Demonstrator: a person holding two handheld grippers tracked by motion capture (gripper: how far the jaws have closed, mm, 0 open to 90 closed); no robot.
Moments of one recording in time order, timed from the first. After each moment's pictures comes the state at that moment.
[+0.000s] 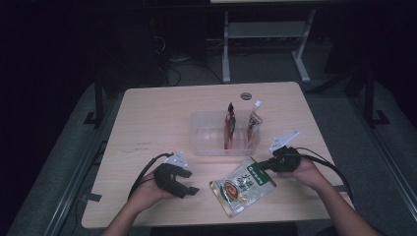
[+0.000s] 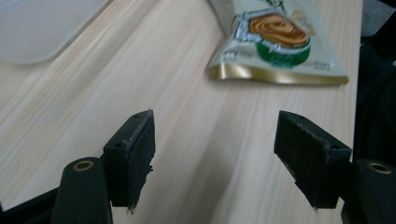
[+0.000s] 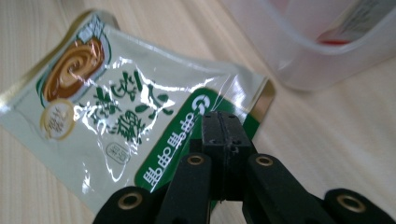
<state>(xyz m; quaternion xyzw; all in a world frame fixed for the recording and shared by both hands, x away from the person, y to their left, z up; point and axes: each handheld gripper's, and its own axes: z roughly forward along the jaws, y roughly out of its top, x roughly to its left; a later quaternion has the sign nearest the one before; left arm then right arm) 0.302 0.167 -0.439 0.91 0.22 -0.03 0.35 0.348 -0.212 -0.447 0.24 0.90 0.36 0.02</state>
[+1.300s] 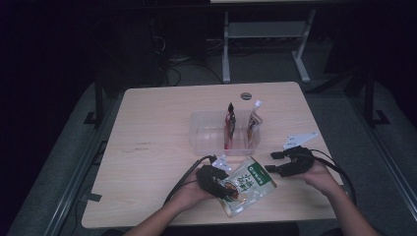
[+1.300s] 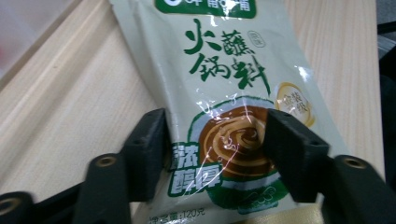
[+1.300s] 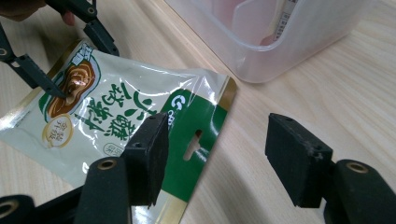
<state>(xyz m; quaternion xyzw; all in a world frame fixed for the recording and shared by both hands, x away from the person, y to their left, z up) 0.305 0.061 -0.461 0.92 0.18 -0.01 0.35 0.332 -0.238 -0.434 0.29 0.87 0.39 0.06</state>
